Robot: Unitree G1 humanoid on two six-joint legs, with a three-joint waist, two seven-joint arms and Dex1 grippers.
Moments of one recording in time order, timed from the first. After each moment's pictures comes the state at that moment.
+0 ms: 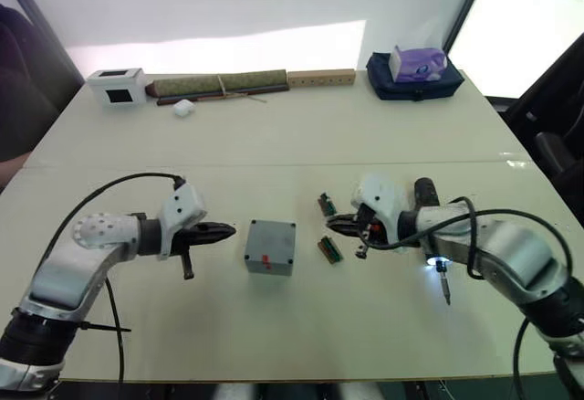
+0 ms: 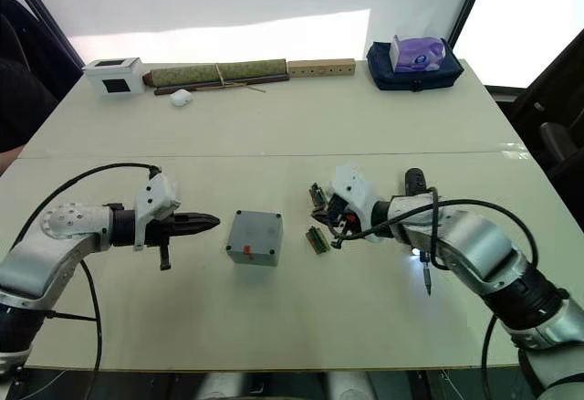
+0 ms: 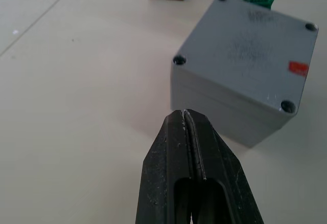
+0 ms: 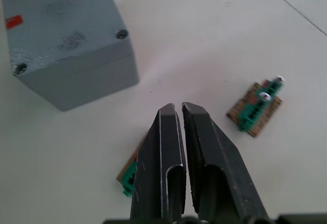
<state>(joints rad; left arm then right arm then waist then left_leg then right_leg) -0.23 0.84 -0.04 -0.23 -0.38 0.44 -1.05 -0.53 -0.86 0.42 -0.37 0.63 0.76 0.57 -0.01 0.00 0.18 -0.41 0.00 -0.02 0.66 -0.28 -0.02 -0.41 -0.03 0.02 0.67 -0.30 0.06</state>
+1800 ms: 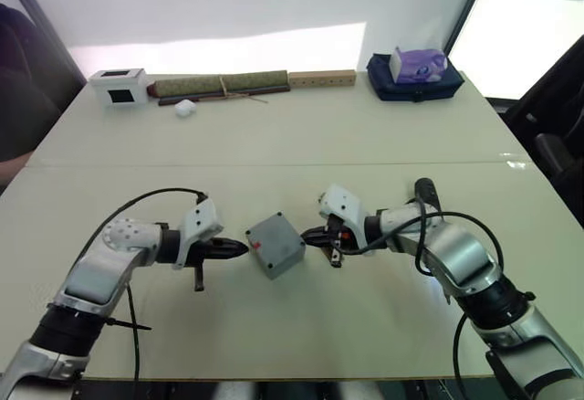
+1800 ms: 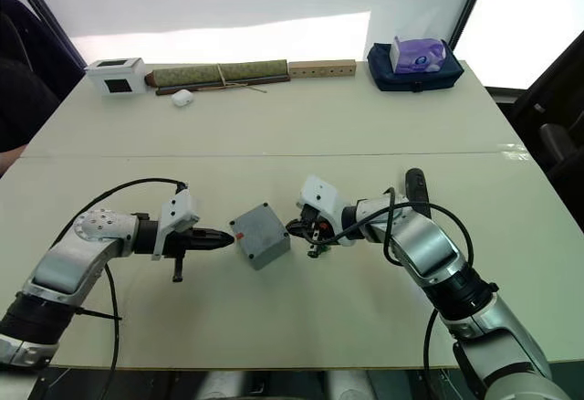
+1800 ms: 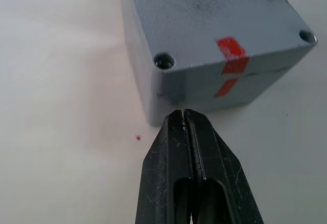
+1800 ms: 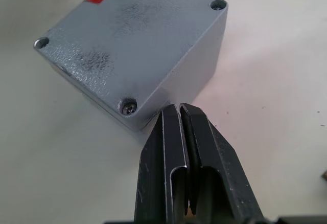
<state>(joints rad) -0.32 0.74 -0.13 -0.10 -0.31 0.41 -1.17 -0.53 -0.60 0.38 -0.28 0.33 0.82 0.88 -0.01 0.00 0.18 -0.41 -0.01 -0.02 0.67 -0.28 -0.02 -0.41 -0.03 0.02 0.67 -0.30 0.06</state>
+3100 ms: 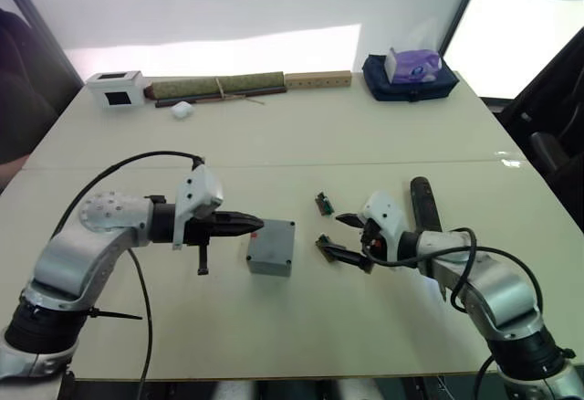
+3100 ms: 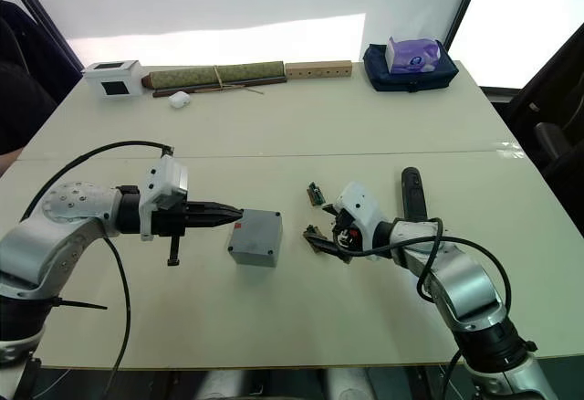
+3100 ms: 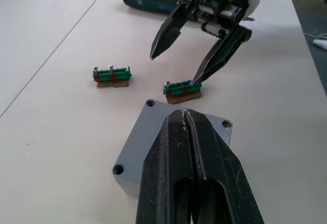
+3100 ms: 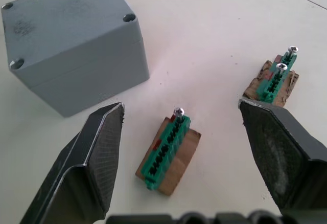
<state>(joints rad) -0.37 0.80 -0.01 -0.39 -0.54 0.60 -1.12 -0.25 -0.58 0.14 -0.42 0.34 0.76 0.69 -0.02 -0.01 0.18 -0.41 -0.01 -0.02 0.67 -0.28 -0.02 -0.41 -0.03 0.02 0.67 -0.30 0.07</state>
